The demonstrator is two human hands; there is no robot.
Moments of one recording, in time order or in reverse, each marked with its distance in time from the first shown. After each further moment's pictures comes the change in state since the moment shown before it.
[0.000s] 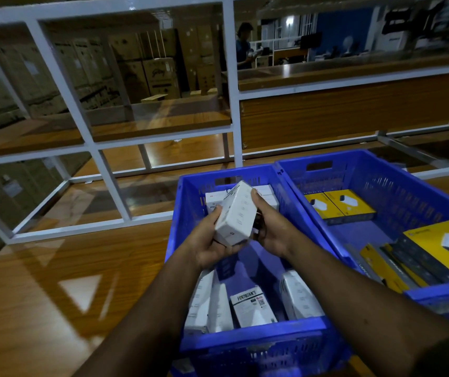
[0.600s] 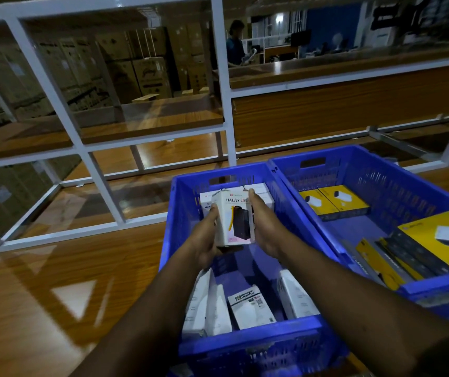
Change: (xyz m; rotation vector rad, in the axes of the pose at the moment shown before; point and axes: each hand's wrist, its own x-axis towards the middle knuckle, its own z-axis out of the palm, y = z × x) left_hand 0.016 -0.008 0.003 0.261 0.122 0.086; right_hand 0.011 0.009 0.009 -0.156 0.113 -0.118
